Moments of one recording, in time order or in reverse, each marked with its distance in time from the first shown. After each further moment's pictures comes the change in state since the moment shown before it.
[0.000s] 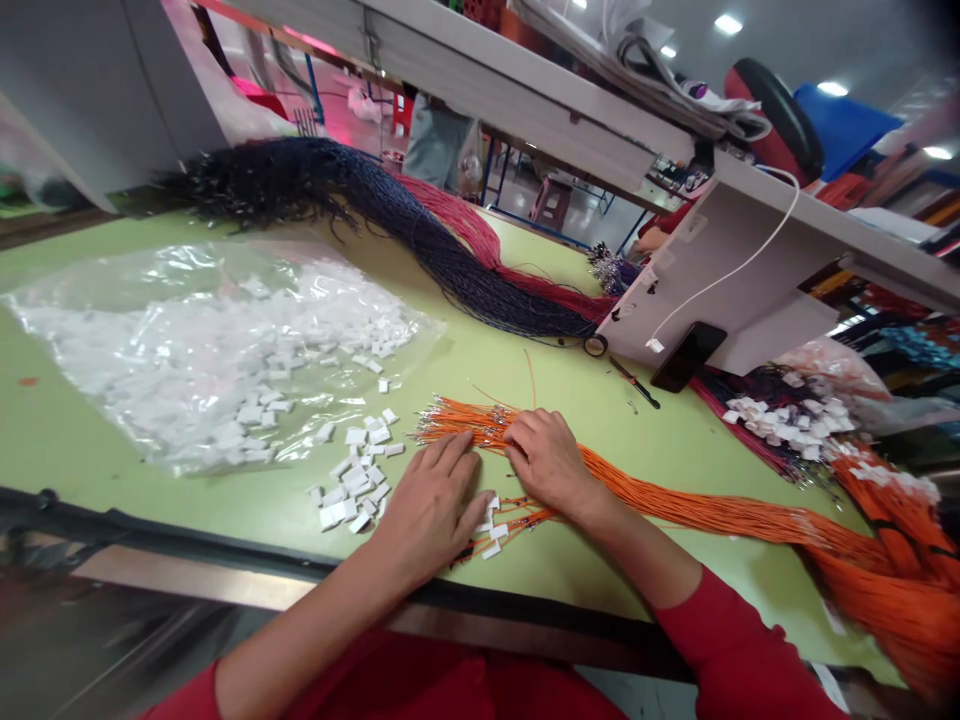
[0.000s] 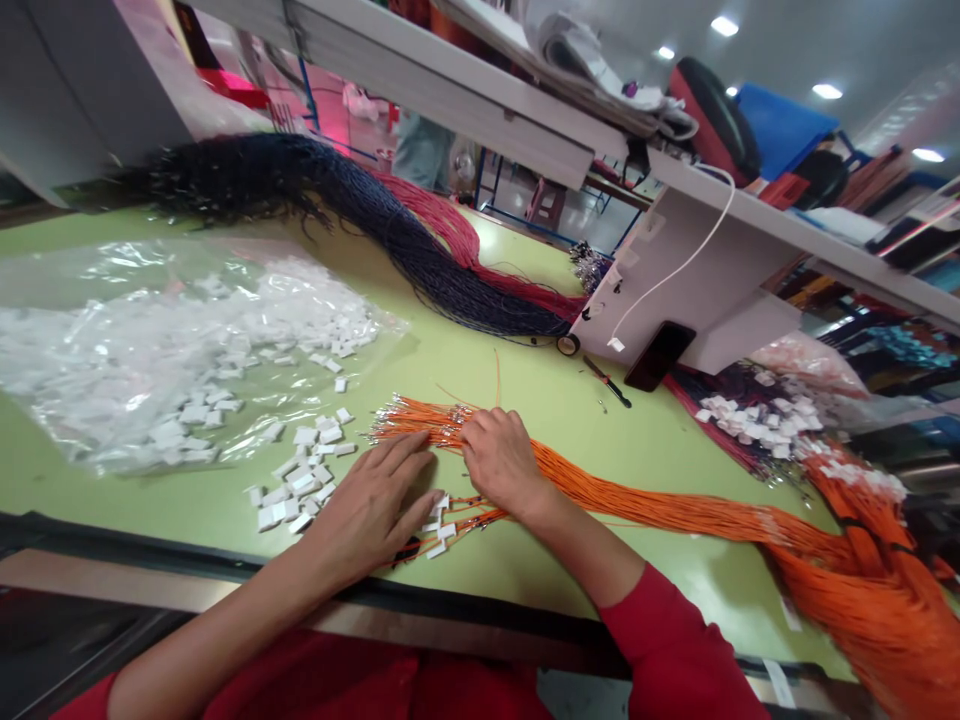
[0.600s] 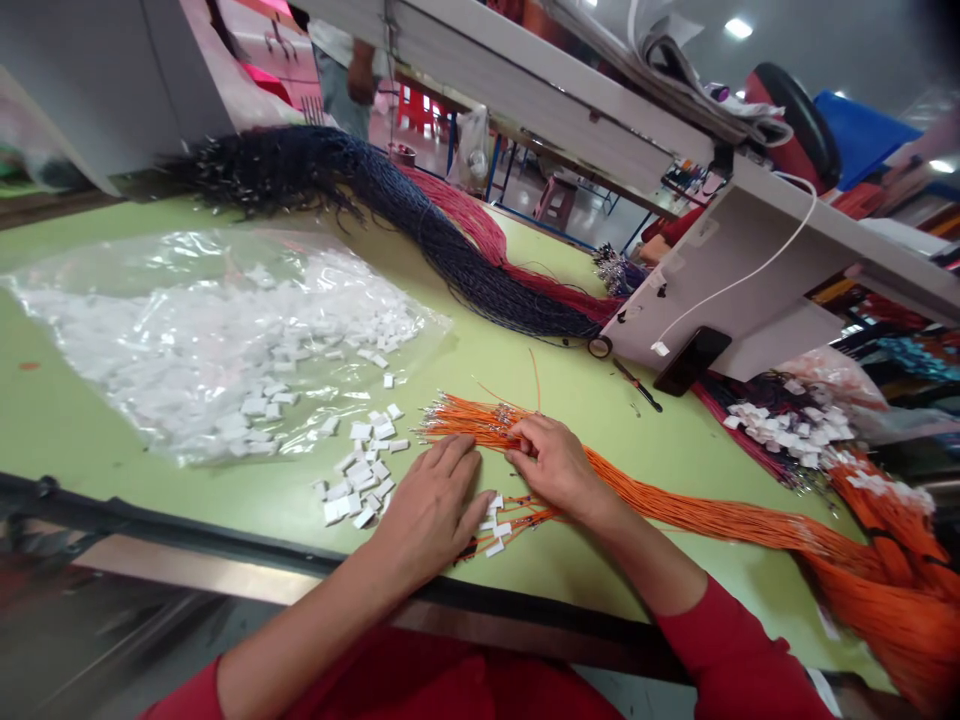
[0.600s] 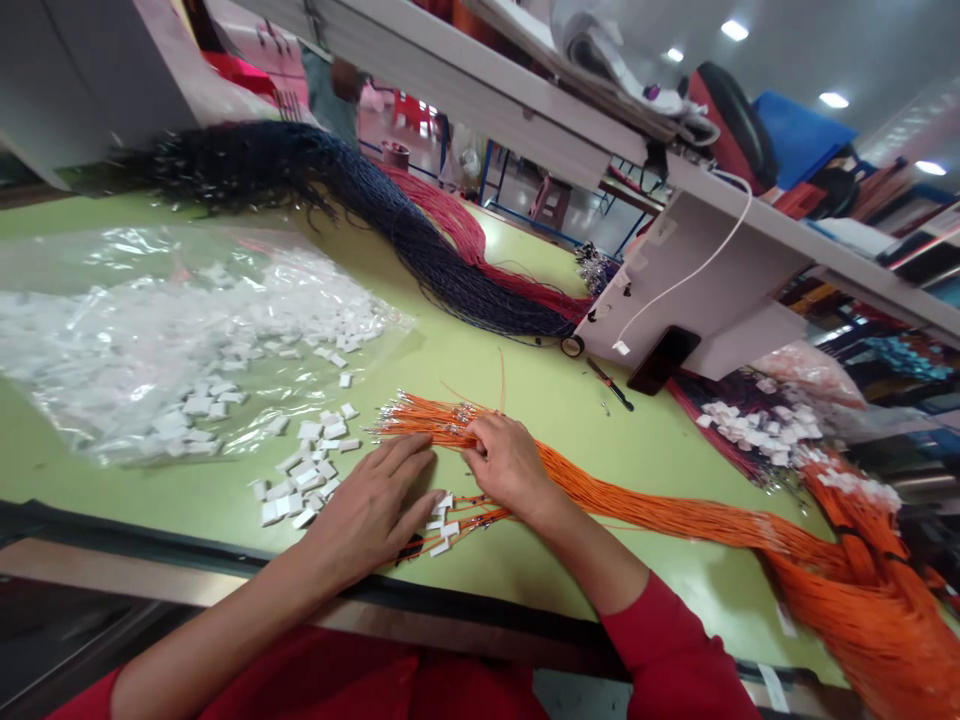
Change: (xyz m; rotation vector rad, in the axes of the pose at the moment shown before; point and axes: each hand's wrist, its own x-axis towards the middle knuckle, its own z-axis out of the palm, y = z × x) left_hand -0.004 -0.003 0.002 -0.031 0.022 0.014; right_hand 0.001 -0.002 -0.002 0.255 -0.021 0.147
